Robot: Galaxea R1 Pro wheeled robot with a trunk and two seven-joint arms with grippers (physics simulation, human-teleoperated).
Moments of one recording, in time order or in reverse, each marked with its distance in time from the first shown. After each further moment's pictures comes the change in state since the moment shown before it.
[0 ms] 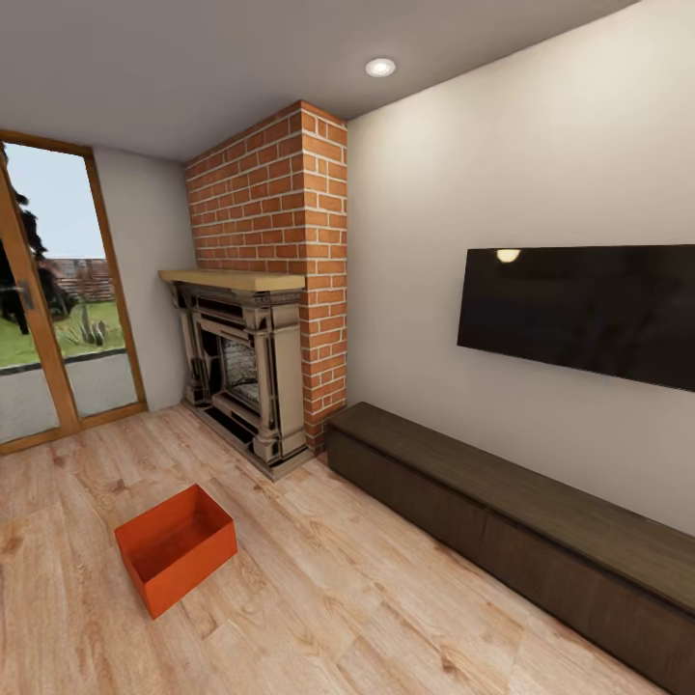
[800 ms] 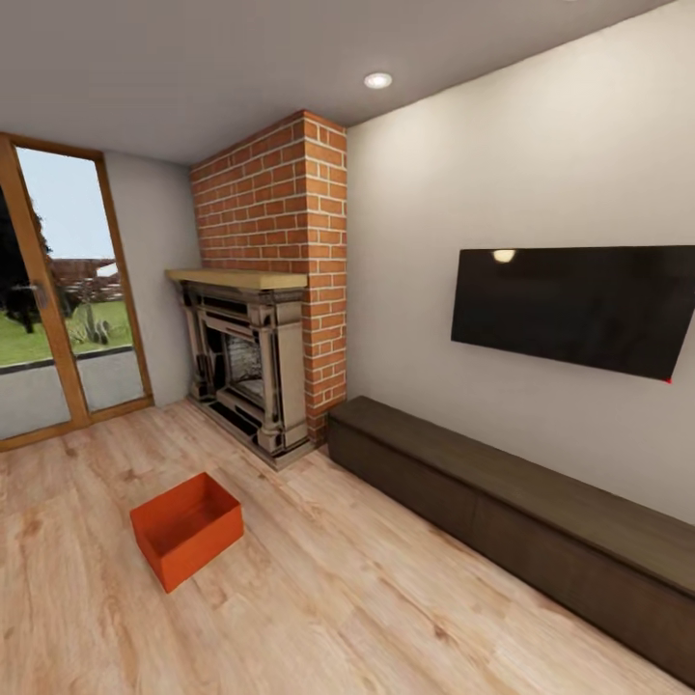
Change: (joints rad) left arm 0.000 0.000 0.000 0.001 0.001 0.001 0.000; right arm 0.000 0.000 0.000 0.000 0.000 0.000 -0.001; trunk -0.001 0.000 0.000
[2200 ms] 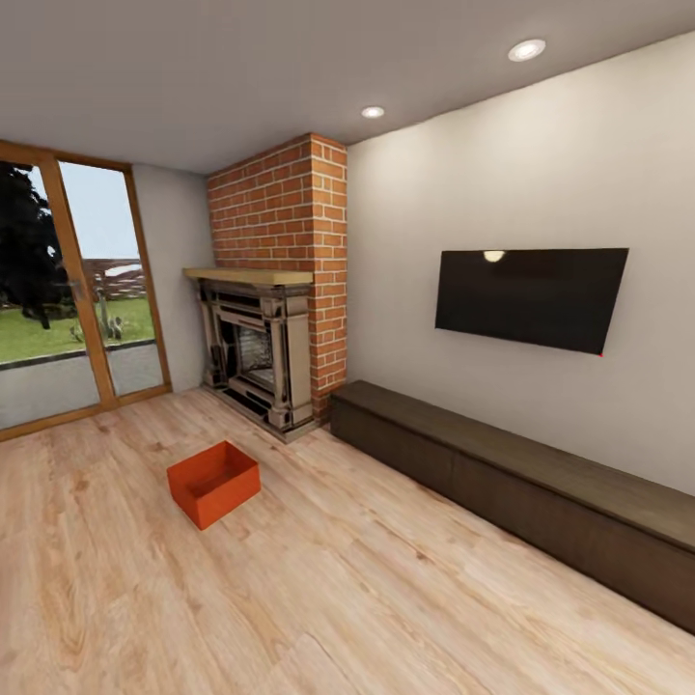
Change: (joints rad) left arm 0.000 -0.001 0.000 0.001 0.000 0.002 0.000; right arm 0.000 0.000 0.000 0.000 0.000 0.000 0.000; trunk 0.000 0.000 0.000
